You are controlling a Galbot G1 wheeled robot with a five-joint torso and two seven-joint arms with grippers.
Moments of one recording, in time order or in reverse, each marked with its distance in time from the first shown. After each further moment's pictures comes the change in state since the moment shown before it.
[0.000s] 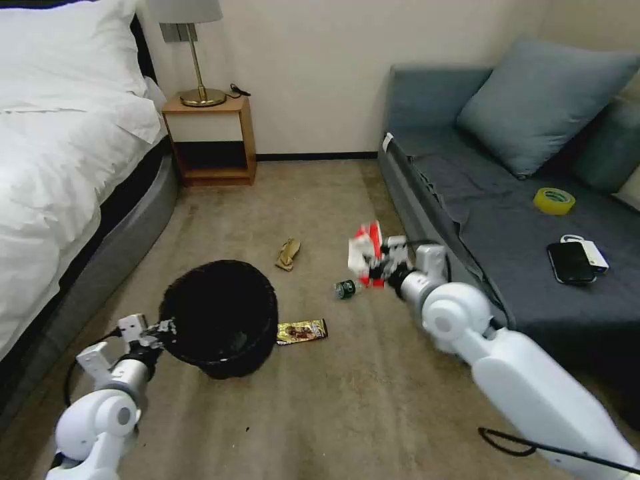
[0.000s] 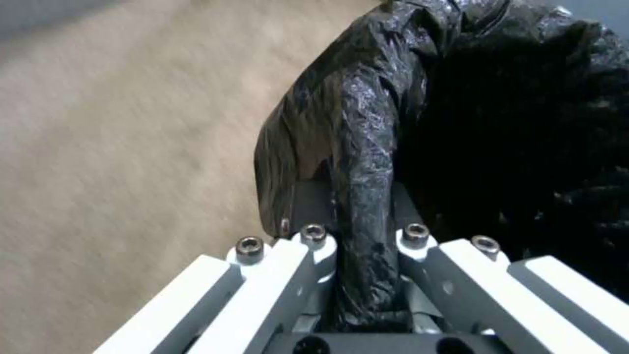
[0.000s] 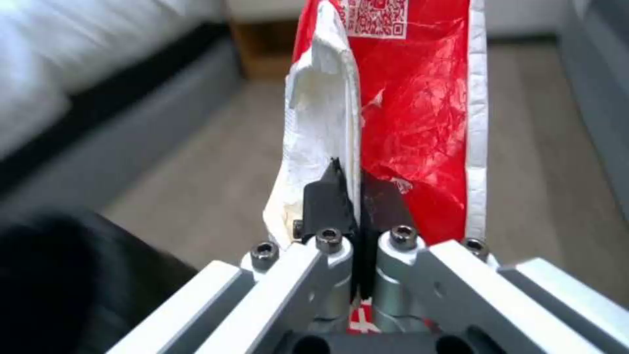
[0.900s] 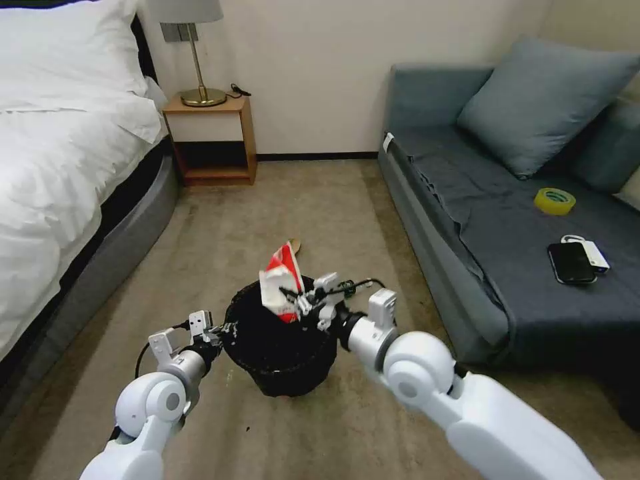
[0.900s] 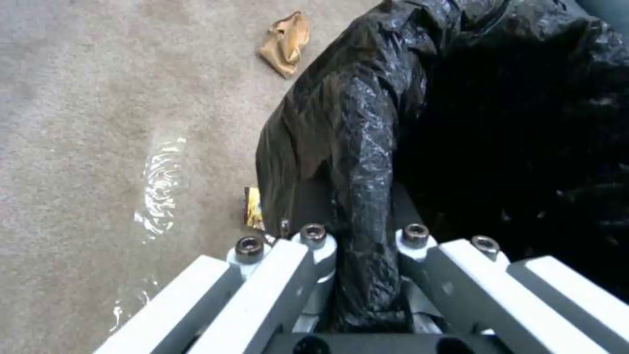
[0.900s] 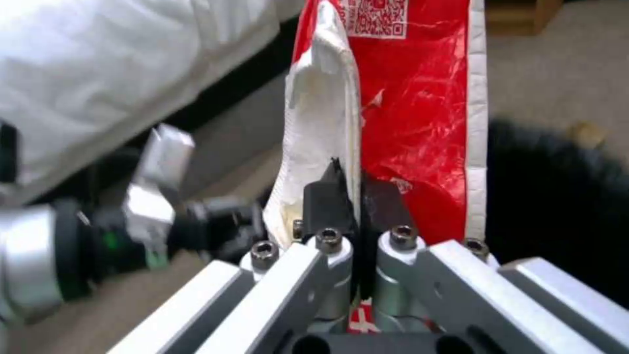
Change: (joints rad) left arm -0.059 0.008 0.150 -0.023 -0.063 0.127 0.007; right arm -0.157 0.114 -0.225 0.028 -0.190 0.099 -0.229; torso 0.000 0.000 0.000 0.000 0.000
